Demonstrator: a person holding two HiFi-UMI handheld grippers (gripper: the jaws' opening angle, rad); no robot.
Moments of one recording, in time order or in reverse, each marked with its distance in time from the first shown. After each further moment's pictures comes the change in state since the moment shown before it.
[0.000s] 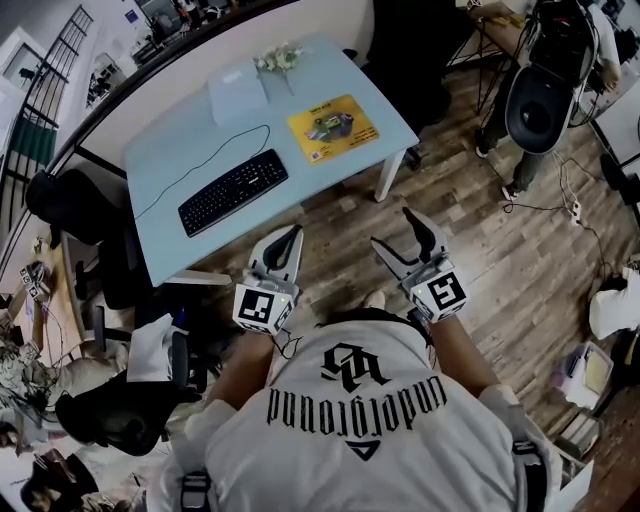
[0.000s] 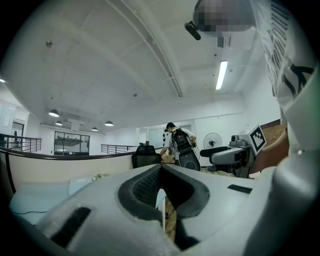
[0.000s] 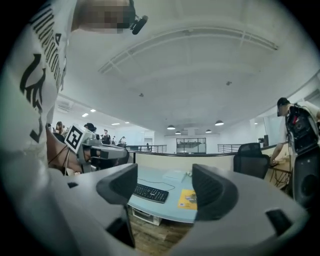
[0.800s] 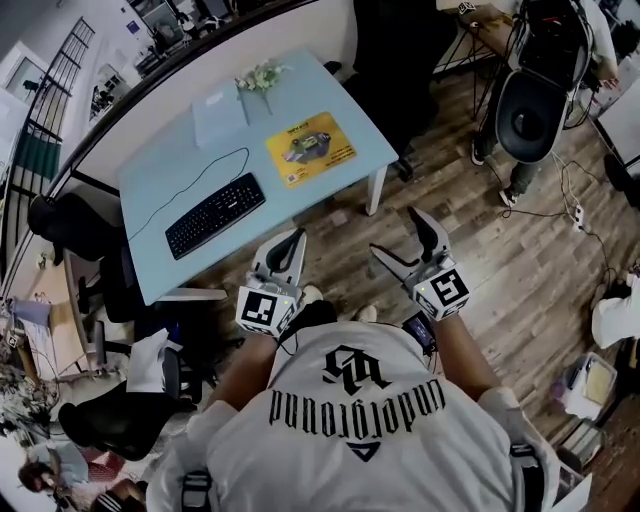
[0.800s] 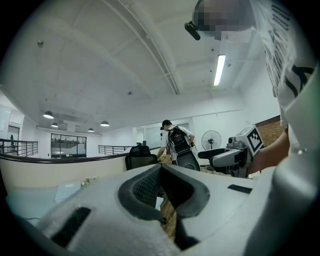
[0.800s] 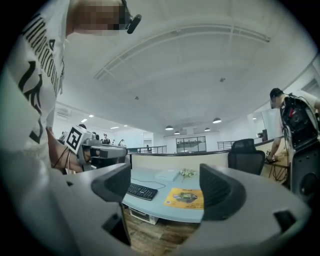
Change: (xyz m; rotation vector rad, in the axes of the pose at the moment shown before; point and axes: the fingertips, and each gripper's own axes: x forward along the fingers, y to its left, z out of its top) left arm 0.117 -0.053 0.009 0.037 0.012 -0.022; right arm -0.030 -0.124 -0.018 0.060 -0.009 0.015
